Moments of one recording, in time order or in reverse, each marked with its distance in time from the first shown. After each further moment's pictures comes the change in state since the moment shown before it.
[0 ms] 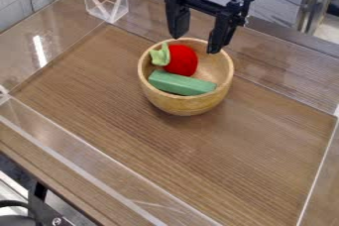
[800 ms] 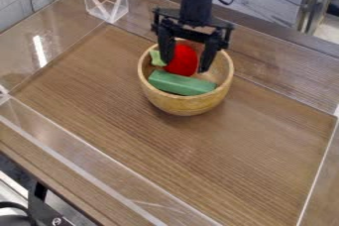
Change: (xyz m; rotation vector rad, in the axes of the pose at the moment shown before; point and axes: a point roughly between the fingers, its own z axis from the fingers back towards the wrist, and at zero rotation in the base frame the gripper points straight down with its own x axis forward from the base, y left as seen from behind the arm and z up) arm 0.020 0.043 -0.061 0.018 0.120 0.303
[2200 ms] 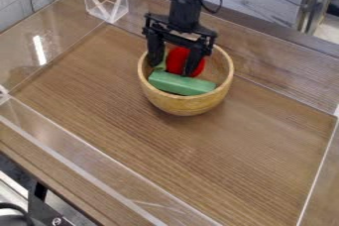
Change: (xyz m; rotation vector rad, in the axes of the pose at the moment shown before) arm 0.019 0.012 -0.023 0.040 0.052 -0.110
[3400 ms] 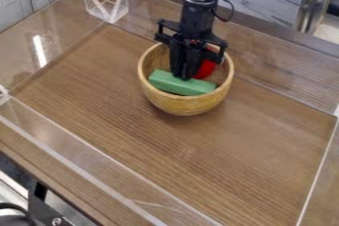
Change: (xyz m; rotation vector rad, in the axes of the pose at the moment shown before) arm 0.000 -0.026 -0.008 0.018 -0.049 -0.178
